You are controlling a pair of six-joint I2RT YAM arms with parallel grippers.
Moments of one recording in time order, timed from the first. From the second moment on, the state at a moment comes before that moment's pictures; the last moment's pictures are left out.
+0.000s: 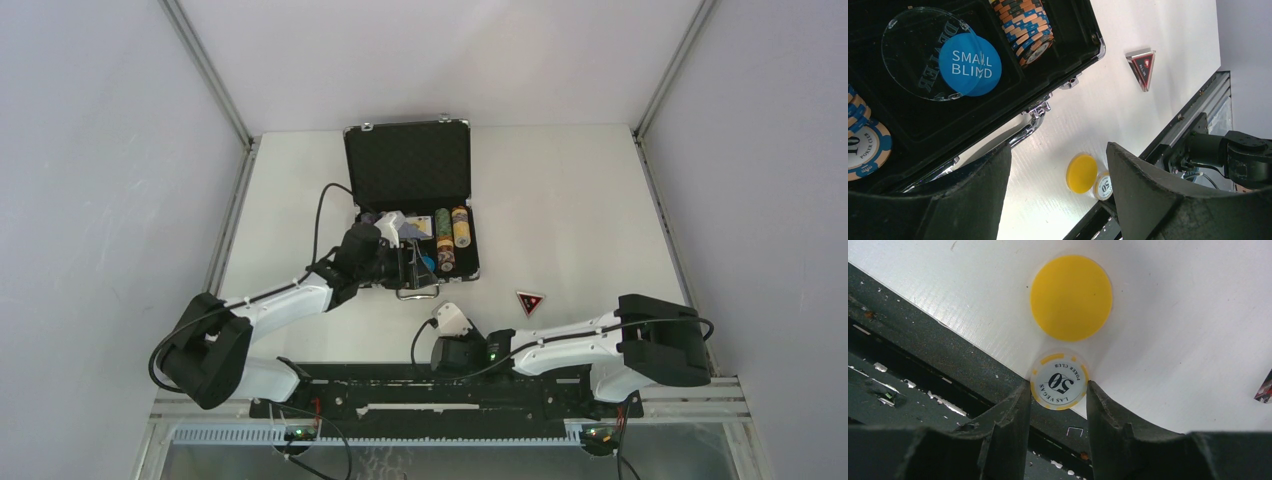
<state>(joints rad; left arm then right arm) -0.61 1.35 0.64 0.08 0.34 -0.60 1.43 1.47 0.68 -0.44 0.48 0.62</state>
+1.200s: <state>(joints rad) -0.61 1.35 0.64 0.08 0.34 -0.60 1.37 1.41 0.68 -0.47 0.51 0.63</state>
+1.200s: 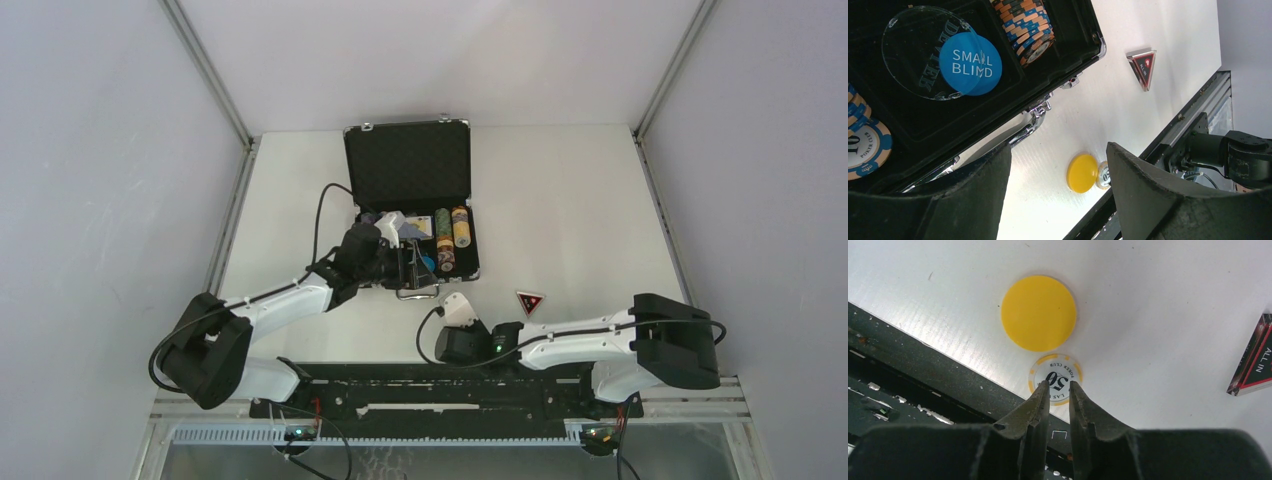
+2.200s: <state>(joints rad) -0.61 1.35 0.64 0.06 0.34 -0.60 1.36 1.44 0.68 -0.45 0.51 0.67</state>
